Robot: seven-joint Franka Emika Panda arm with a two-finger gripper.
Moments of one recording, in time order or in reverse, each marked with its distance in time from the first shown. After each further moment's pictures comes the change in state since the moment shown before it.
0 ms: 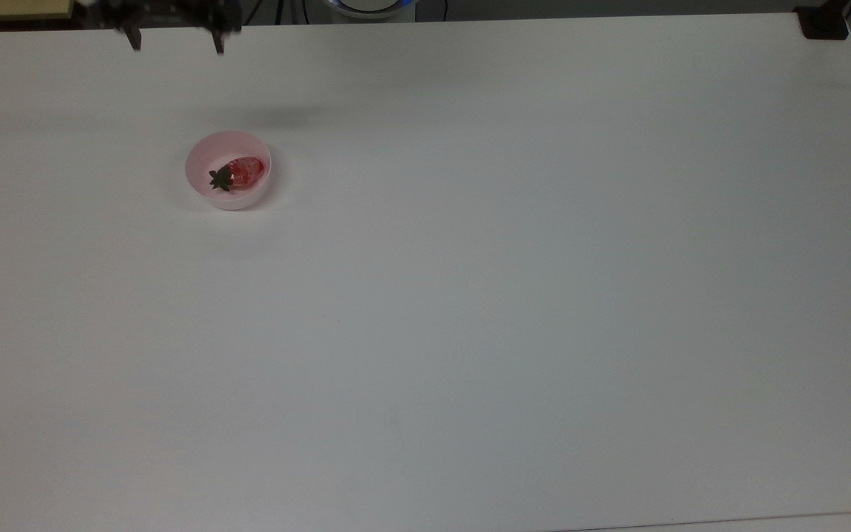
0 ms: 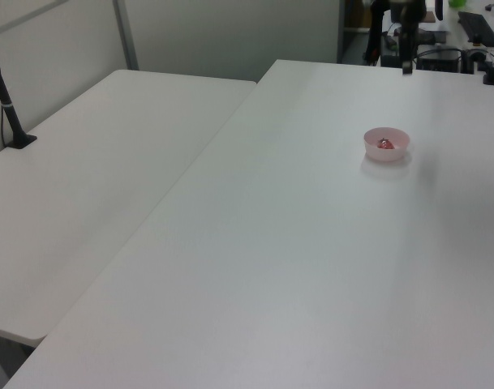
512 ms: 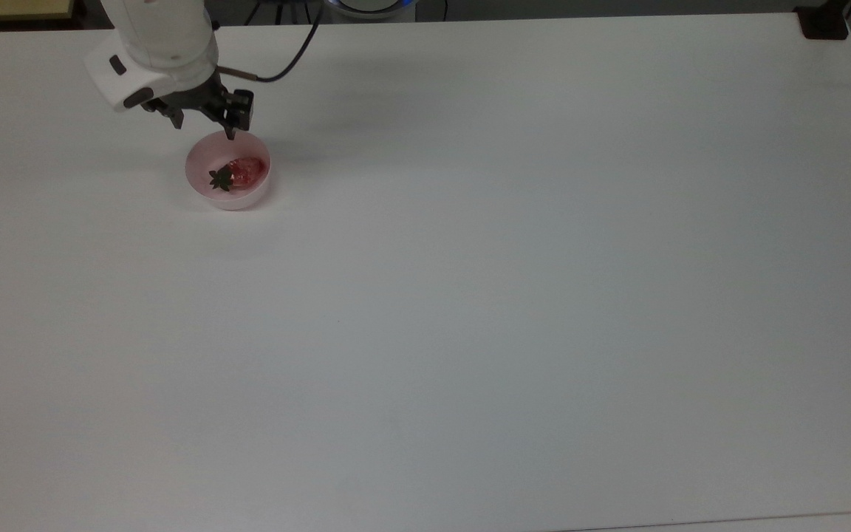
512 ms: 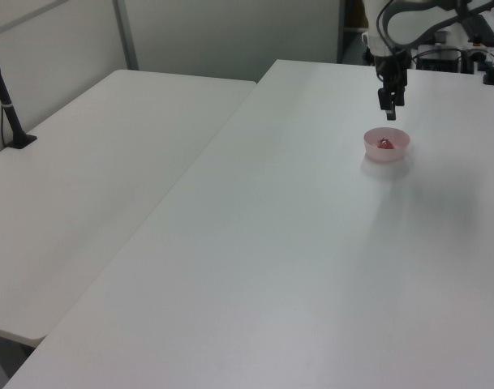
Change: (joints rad) arm 0.002 0.146 0.001 -0.097 -0.007 0.197 0.203
